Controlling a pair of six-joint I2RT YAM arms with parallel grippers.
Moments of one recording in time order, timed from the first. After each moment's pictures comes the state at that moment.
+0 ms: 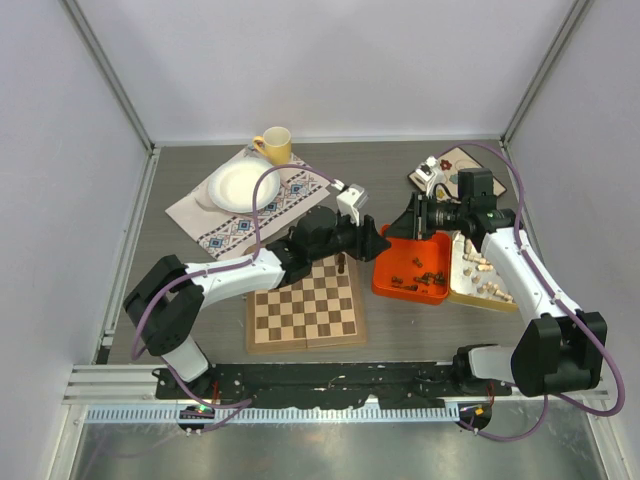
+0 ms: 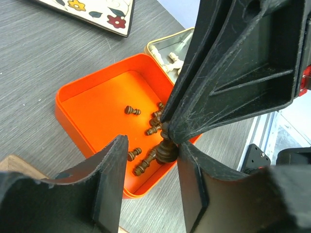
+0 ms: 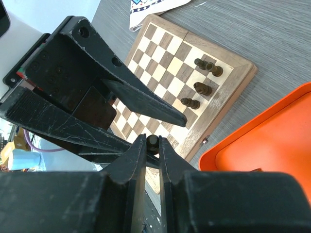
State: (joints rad) left arm -0.90 1.64 1.02 0.41 0.17 -0.44; right arm 0.10 1.27 1.01 -0.47 -0.95 0.16
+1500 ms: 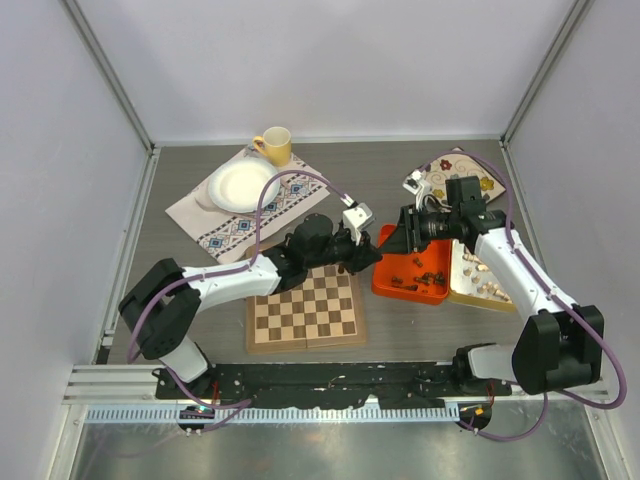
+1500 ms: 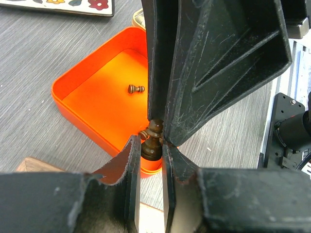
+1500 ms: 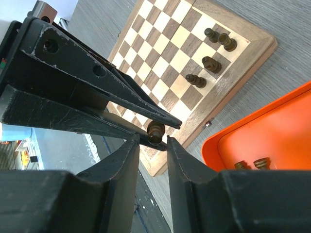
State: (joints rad) left arm -0.91 1.61 0.95 0.40 0.29 -0.16; right arm 0.16 1.29 0.99 -0.57 -0.95 0.01
